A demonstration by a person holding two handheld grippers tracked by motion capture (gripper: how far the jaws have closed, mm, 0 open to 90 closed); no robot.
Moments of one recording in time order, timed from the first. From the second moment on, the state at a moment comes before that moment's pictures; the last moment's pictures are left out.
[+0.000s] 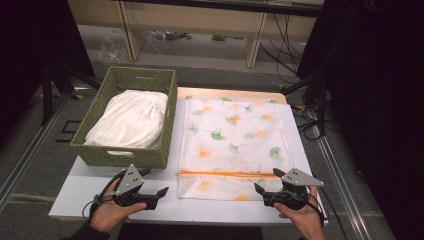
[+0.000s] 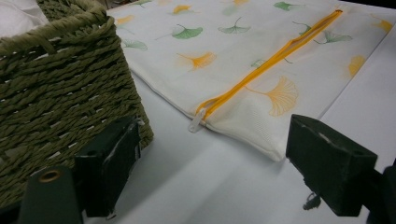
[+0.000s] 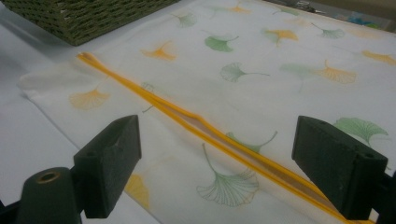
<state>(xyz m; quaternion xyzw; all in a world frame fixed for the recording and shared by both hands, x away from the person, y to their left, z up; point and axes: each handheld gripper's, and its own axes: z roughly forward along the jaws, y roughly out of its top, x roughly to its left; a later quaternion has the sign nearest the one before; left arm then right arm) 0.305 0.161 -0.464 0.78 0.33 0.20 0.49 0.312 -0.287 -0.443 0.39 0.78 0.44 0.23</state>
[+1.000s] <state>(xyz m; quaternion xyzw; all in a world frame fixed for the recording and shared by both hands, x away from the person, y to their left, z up) 0.311 0.164 -0.465 0.78 0.33 0.20 0.49 0.374 -0.237 -0.451 0.31 0.84 0.39 0.22</state>
